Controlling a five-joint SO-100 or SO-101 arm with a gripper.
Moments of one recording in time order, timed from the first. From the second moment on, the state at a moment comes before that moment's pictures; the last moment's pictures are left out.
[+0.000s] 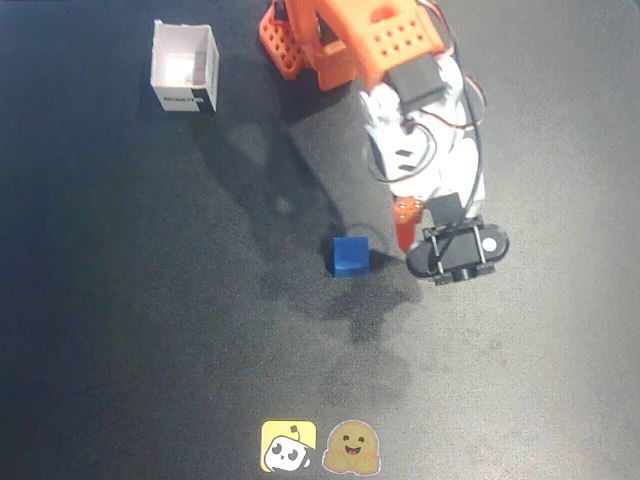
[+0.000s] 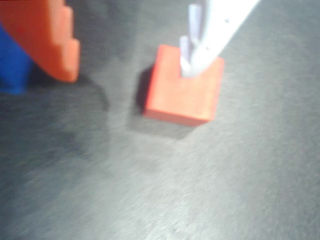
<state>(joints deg) -29.9 110.9 121.0 53.9 106.3</state>
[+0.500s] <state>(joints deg) -35.0 106.3 125.2 47.6 116.7</state>
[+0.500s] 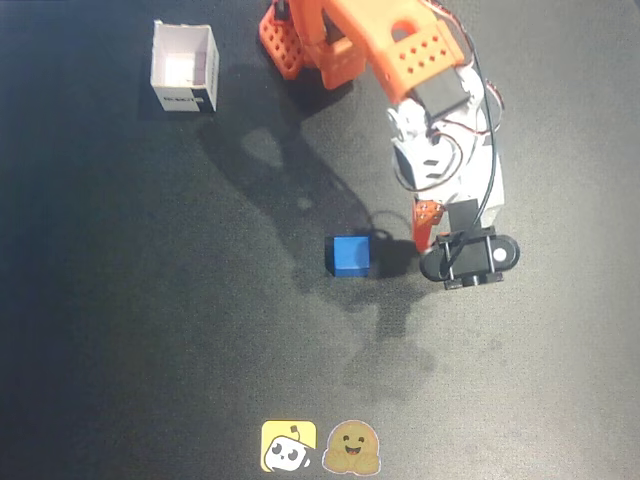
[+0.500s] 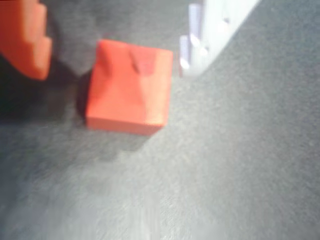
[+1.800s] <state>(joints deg) -37.2 96.8 133.1 32.0 125.7</state>
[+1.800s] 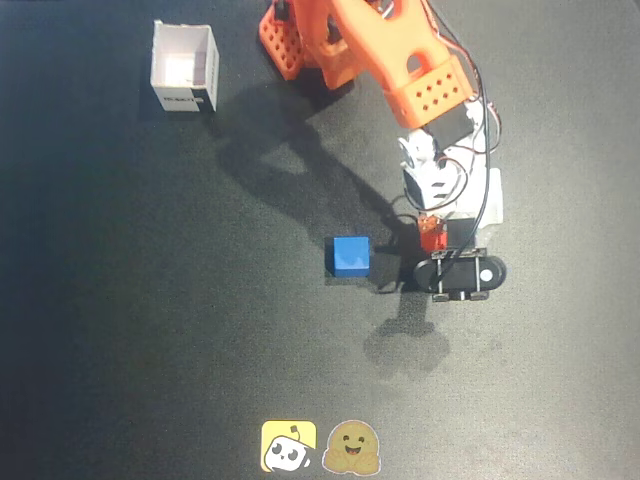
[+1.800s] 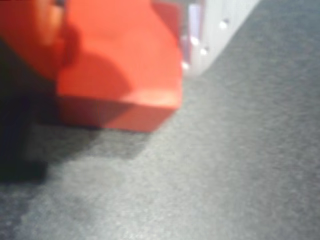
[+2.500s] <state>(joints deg) -30.8 107.5 132.5 47.6 123.8</state>
